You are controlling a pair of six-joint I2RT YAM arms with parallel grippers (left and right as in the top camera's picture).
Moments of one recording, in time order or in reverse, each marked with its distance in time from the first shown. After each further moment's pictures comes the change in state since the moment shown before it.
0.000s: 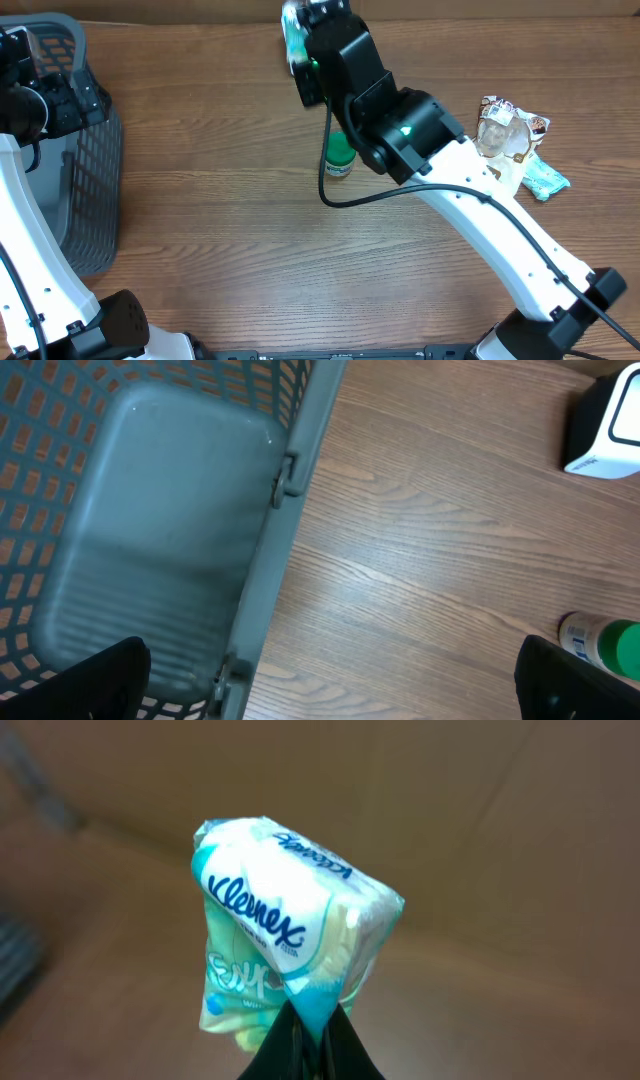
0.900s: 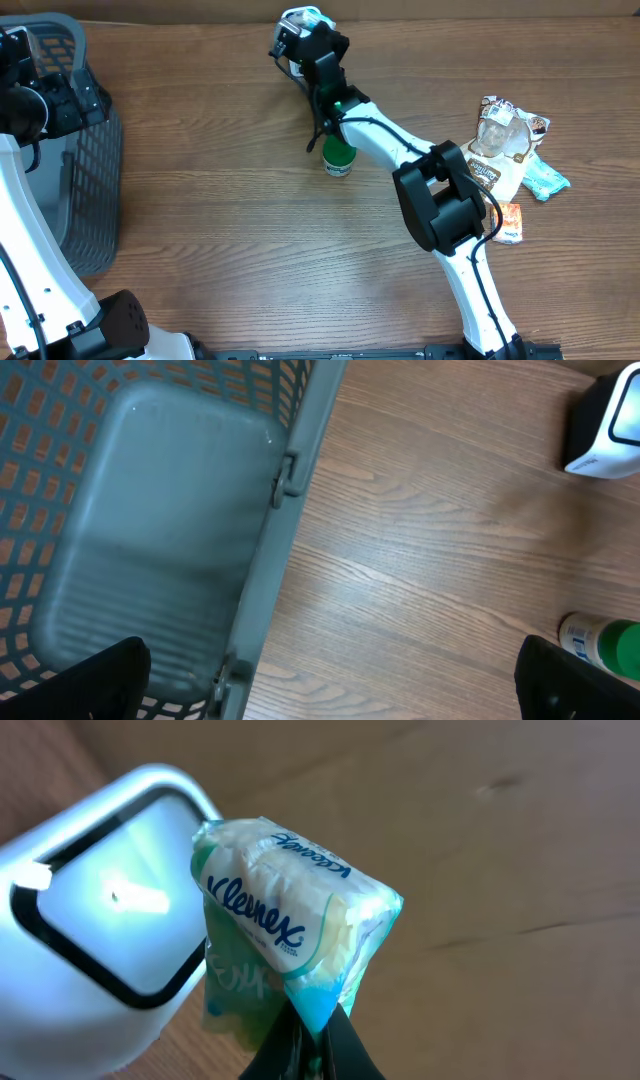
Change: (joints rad) left arm 0.000 0.000 0.000 0.000 0.000 0.000; right arm -0.179 0.714 0.008 0.867 0.108 -1.115
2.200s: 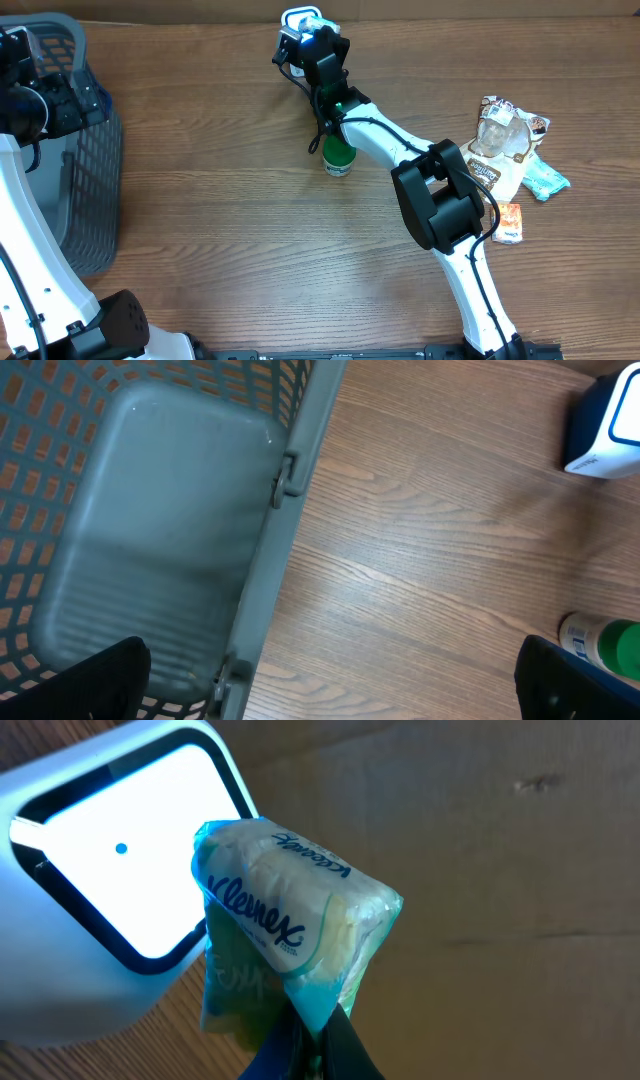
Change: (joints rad) left arm 0.000 0.000 0.000 0.000 0.000 0.000; right arm -0.002 0.013 0.000 -0.006 0.043 -0.108
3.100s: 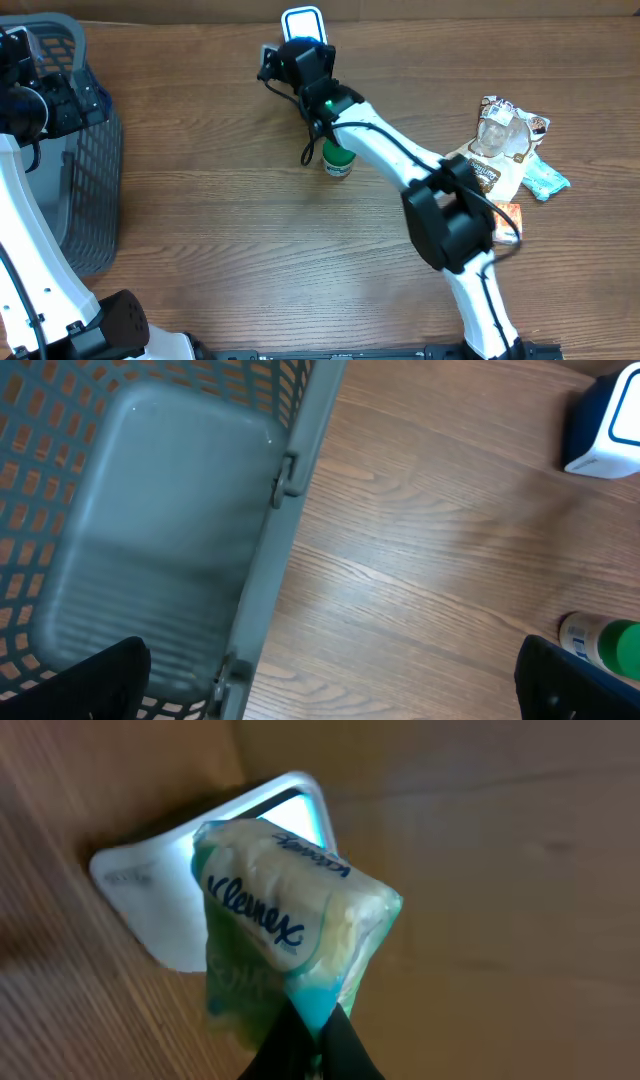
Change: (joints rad) left arm 0.000 0.000 0.000 0.000 0.000 0.000; right arm 0.072 -0.203 -0.002 -0.426 -0.090 0.097
